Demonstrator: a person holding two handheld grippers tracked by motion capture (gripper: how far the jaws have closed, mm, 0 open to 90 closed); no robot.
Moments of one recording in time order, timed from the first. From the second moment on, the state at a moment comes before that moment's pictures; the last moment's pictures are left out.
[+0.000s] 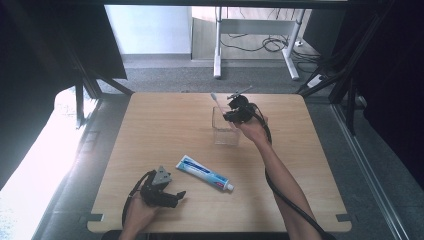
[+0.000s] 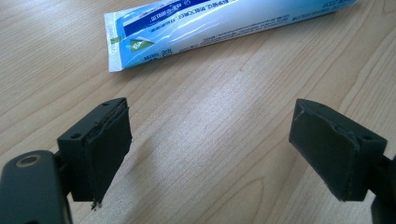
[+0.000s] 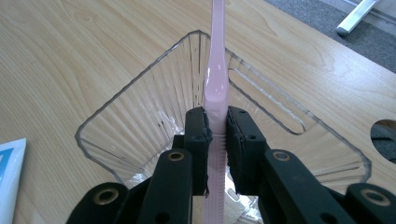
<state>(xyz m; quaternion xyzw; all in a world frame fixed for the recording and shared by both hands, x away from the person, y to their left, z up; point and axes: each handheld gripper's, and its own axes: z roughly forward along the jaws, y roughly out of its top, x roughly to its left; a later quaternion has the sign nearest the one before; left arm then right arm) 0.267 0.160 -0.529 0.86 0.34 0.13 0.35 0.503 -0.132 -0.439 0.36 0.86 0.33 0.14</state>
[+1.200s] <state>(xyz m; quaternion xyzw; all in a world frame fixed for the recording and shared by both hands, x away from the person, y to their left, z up) 0.267 0.159 -0.529 0.86 0.34 0.13 0.35 0.504 -0.129 -0.445 0.35 0.88 0.30 0.12</state>
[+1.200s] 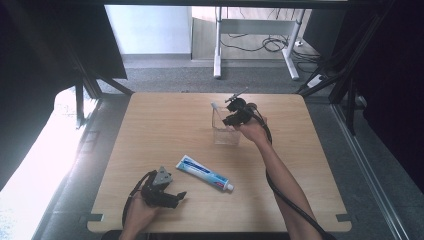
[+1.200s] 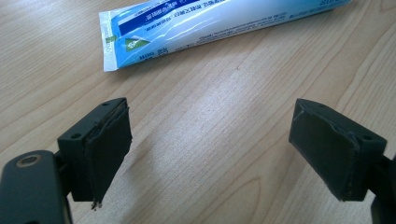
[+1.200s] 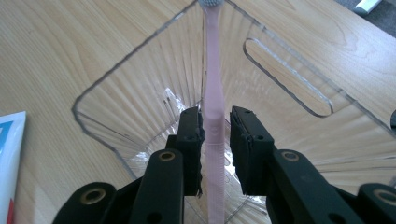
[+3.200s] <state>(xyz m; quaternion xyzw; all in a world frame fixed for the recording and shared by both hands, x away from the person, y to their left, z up) 0.267 0.156 -0.529 0.85 0.35 0.12 0.37 0.418 -0.177 -0.420 0.30 0.88 0.34 0.13</state>
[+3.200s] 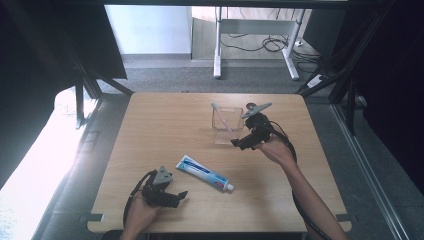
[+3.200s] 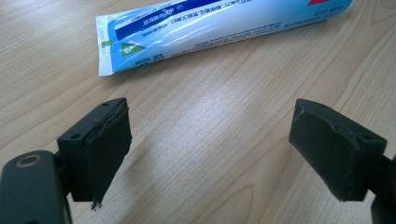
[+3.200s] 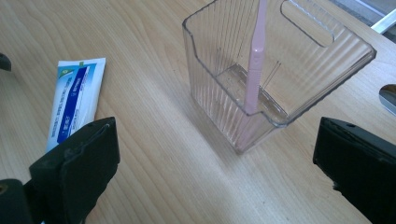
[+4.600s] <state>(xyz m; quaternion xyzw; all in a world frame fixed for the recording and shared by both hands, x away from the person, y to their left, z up) 0.267 0.156 -0.527 0.85 0.35 0.12 0.38 0.339 -0.238 -0.454 0.32 0.87 0.35 0.15</state>
